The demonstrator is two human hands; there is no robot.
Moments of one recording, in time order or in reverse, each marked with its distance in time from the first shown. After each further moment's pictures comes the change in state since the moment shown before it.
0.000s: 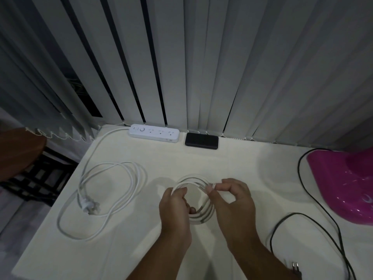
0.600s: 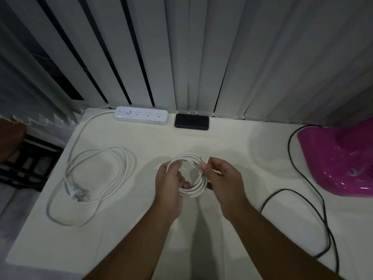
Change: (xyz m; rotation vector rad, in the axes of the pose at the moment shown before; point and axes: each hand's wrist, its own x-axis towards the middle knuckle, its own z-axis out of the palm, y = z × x) left_hand 0.021 -0.003 0.016 -0.053 -0.146 -0.076; right_hand 0.036 0.025 -0.004 0.223 -0.147 0.342
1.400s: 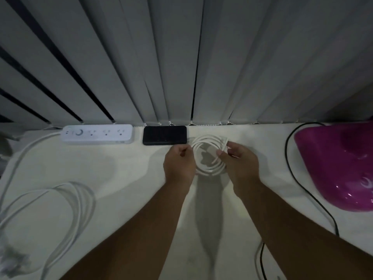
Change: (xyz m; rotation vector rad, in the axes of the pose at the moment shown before) left_hand 0.138 -0.036 0.131 0.734 -0.003 0.233; right_hand 0.181 -0.001 -0.059 0.037 0.300 -0.037
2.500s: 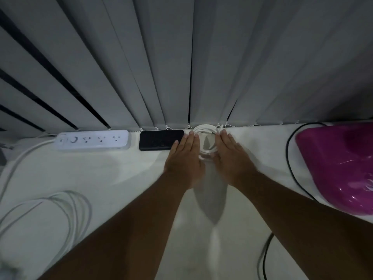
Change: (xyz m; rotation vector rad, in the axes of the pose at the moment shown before) left_hand 0.023 0.012 0.003 1.126 -0.418 0.664; right_hand 0.035 -0.006 -0.002 -1.312 -0.376 -0.505
